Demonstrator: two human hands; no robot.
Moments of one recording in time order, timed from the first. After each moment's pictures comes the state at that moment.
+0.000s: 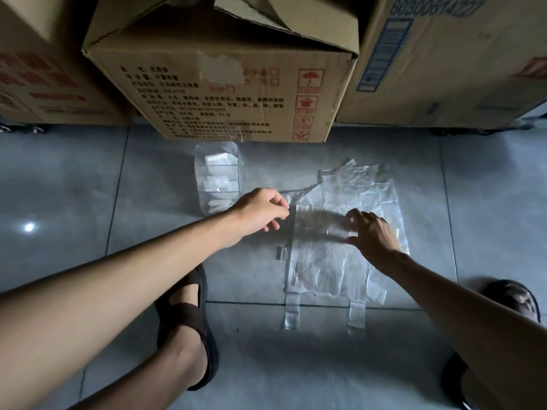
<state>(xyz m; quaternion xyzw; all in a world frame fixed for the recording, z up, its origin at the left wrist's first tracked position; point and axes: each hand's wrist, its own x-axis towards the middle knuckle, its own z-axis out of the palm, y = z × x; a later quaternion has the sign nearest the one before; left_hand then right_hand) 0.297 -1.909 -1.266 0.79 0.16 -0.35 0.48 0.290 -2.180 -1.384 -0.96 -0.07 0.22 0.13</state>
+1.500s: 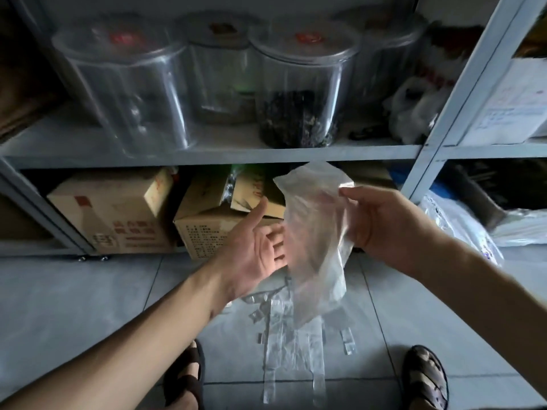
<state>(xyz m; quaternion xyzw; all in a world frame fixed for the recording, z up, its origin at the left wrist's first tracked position) 0.211 -1.974 -0.937 0.42 0.15 -0.25 0.86 0.226 -2.186 -0.877 -0.53 0.03 0.24 0.81</state>
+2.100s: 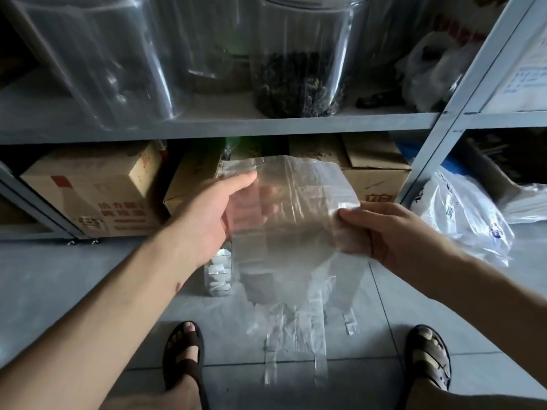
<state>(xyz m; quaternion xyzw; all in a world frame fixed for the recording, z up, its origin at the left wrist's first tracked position) 0.227 -1.951 -0.910 0.60 0.15 -0.11 0.78 0.217 -2.191 -0.931 -0.63 0.04 0.22 0.75</state>
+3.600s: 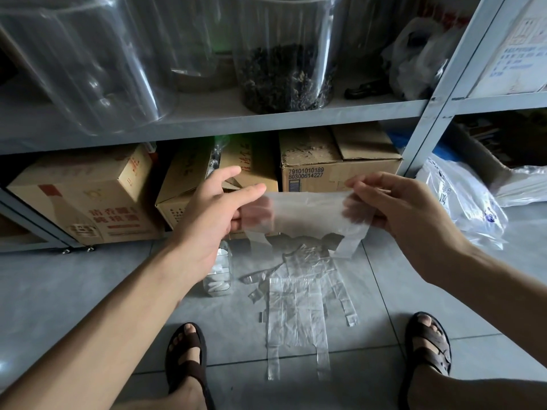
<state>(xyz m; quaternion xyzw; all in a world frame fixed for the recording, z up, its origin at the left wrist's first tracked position) 0.220 -1.960 -0.927 0.70 0.12 -0.05 0.70 0.214 -2.203 -0.925 -0.69 0.04 0.03 0.72</state>
